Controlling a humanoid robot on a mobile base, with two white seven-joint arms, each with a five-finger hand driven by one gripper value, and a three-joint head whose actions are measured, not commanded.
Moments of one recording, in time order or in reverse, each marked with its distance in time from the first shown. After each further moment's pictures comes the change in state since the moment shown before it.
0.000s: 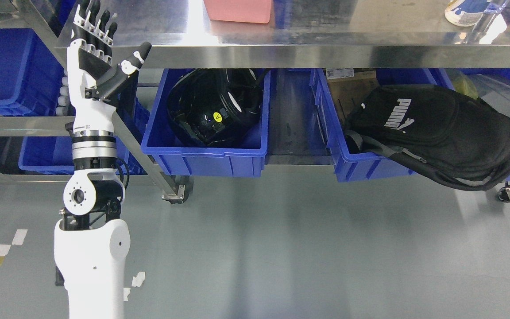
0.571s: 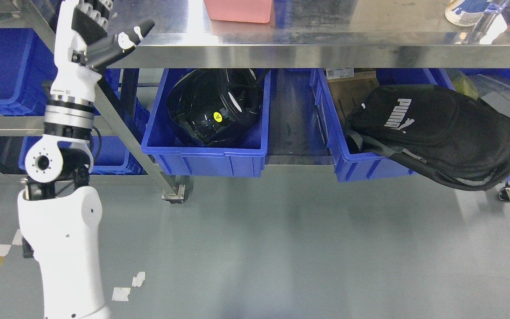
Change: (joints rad) left arm -0.217 0.103 0.046 0.094 -0.082 0.050 -0.383; right arm 0.000 0.000 0.000 0.000 0.000 0.000 0.007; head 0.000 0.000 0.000
